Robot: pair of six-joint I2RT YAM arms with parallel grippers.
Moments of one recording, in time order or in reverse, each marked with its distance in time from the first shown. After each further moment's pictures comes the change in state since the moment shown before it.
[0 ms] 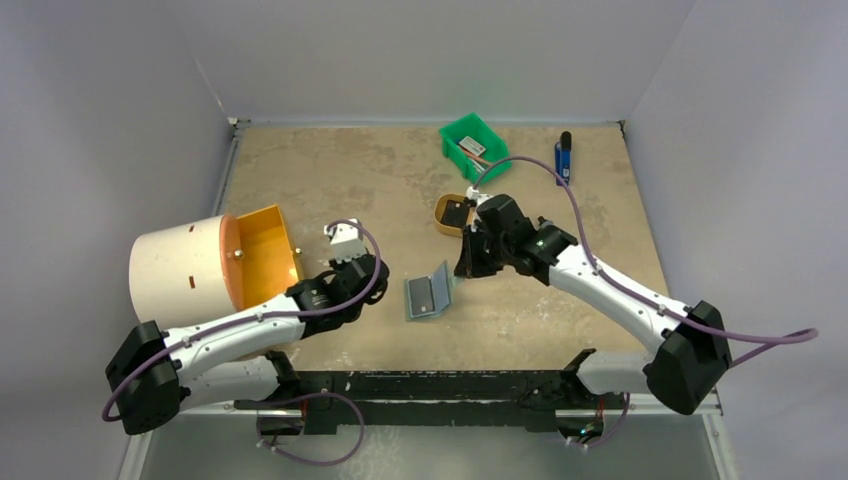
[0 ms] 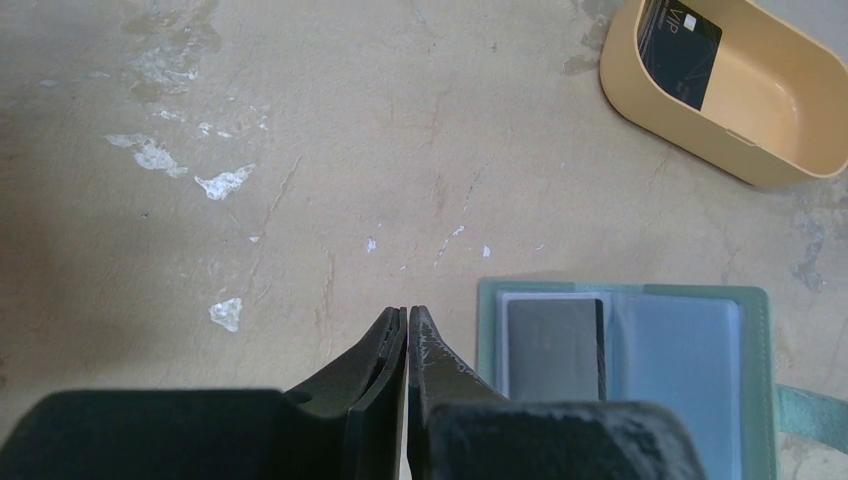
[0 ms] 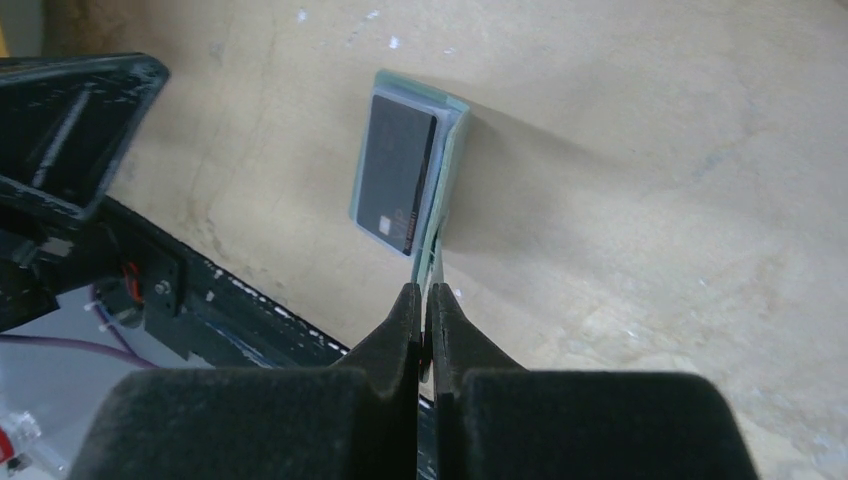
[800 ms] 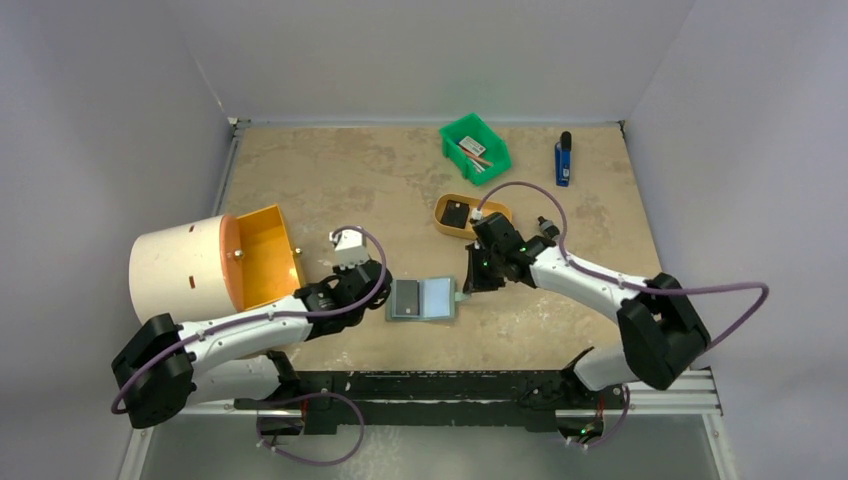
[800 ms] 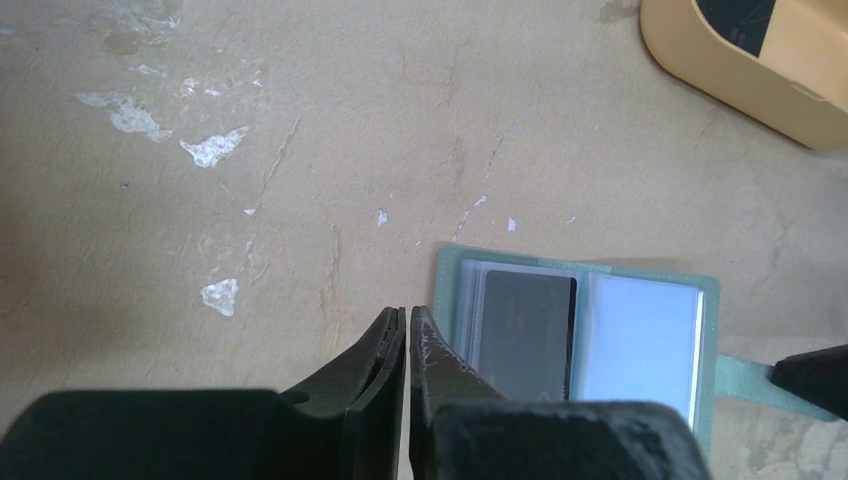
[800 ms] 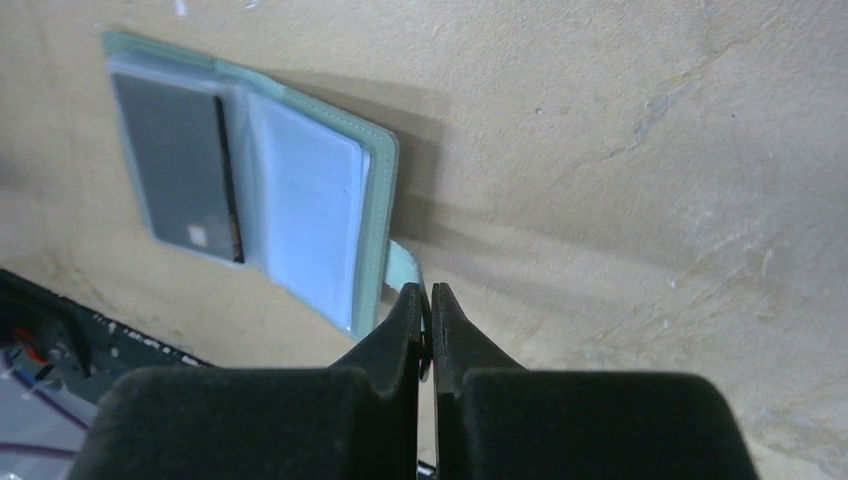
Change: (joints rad) left arm 0.000 0.046 -0.069 0.060 0.031 -0.019; right arm -0.046 0.169 -0.170 0.125 0.043 0.063
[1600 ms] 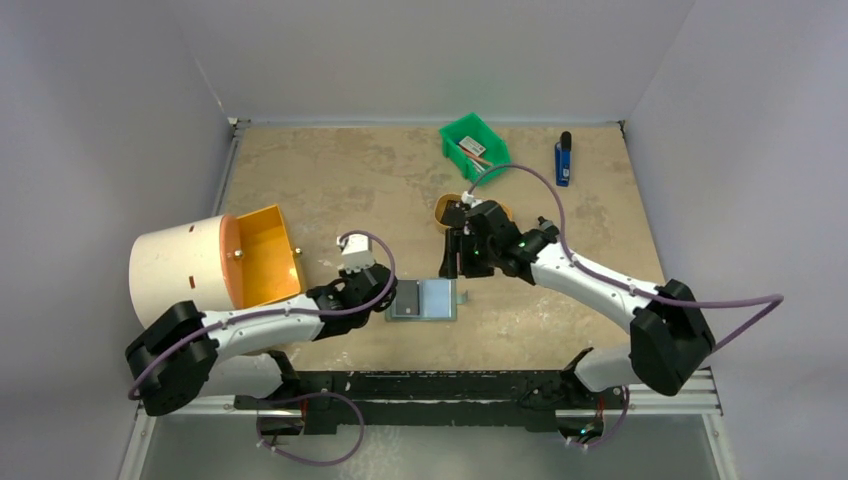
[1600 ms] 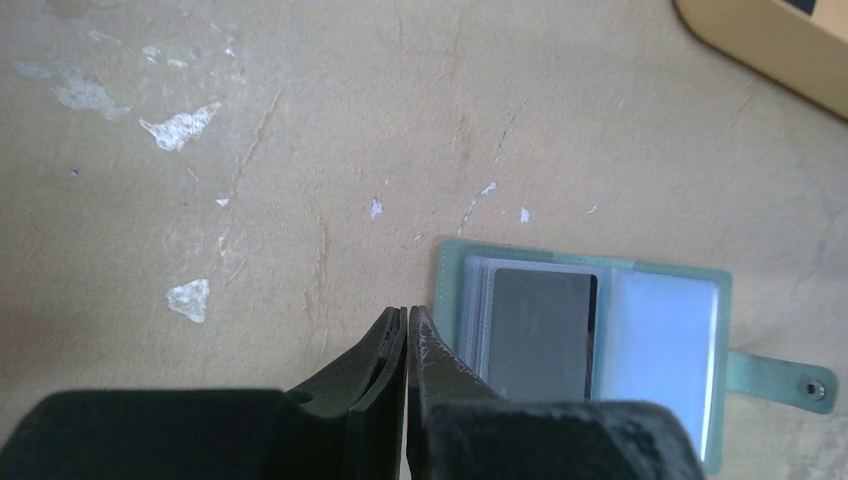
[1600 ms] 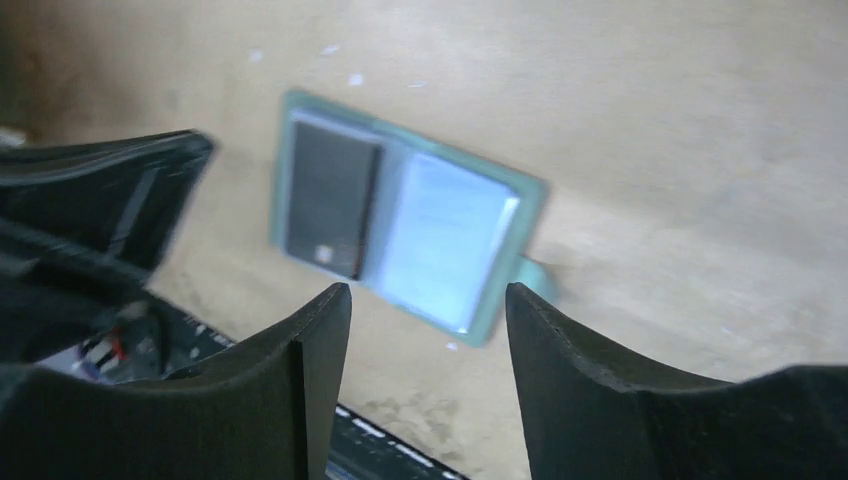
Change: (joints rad) left arm 0.000 0.124 -0.038 0.124 0.021 -0.005; right arm 0.074 -0.054 0.123 0.012 0.009 0.010
